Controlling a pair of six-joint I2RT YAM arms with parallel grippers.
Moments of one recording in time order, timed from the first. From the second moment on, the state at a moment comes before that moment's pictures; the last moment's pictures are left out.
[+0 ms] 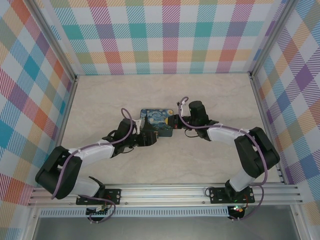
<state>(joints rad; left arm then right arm) -0.54 1.39 0.56 0.09 0.31 -0.61 0.52 1.61 0.81 0.27 -0.56 0.62</state>
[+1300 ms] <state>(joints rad) -0.48 1.64 0.60 0.40 0.33 -0.53 0.51 1.76 0.90 0.27 -0.58 0.61</state>
